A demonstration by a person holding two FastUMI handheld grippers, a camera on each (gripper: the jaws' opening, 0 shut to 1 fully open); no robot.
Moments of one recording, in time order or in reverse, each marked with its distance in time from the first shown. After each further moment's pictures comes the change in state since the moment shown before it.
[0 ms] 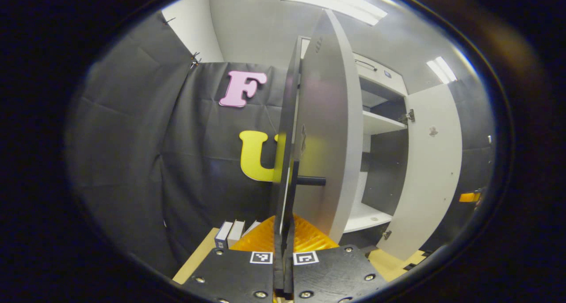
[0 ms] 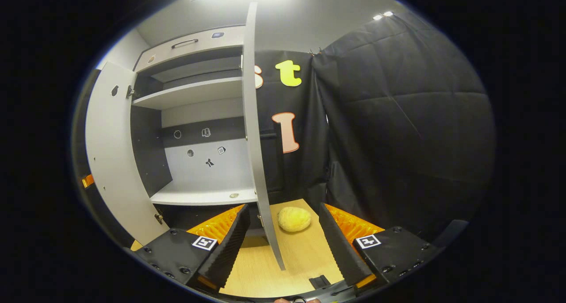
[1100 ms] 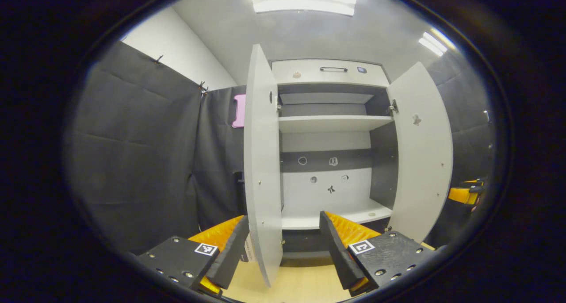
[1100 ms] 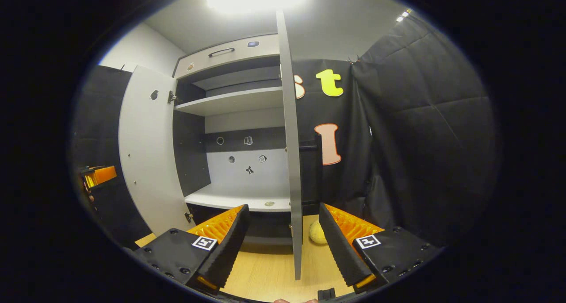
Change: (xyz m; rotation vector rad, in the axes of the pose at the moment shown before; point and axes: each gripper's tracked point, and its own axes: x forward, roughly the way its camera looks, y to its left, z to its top) left arm -0.103 -0.142 0.025 0.188 -0.049 0.235; right arm 0.005 0.024 0.003 -0.036 -0.076 0.321
